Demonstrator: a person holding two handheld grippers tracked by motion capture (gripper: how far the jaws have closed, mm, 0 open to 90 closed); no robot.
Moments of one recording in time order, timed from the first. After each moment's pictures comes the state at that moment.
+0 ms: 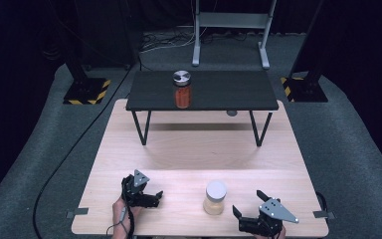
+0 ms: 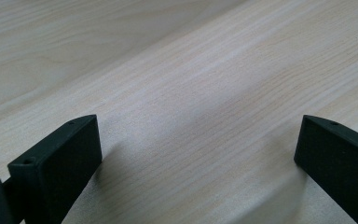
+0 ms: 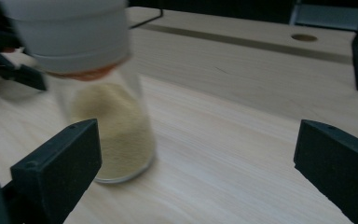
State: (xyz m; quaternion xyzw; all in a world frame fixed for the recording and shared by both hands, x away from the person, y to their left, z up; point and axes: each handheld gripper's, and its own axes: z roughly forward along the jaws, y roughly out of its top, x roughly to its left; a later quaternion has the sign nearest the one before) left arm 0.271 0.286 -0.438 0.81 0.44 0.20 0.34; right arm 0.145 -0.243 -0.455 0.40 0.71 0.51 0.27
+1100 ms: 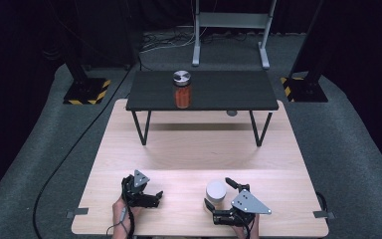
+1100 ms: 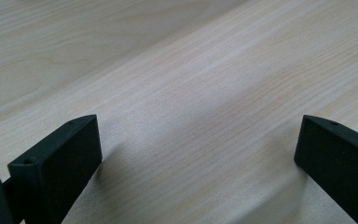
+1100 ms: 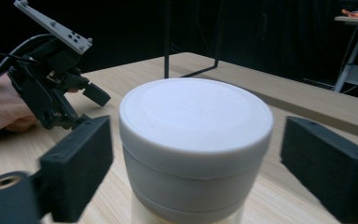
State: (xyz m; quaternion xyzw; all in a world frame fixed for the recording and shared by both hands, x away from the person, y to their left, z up) left arm 0.271 0.286 -0.437 0.81 0.44 0.20 0.34; right arm 0.186 -0.203 -0.464 0.29 0.71 0.58 0.27
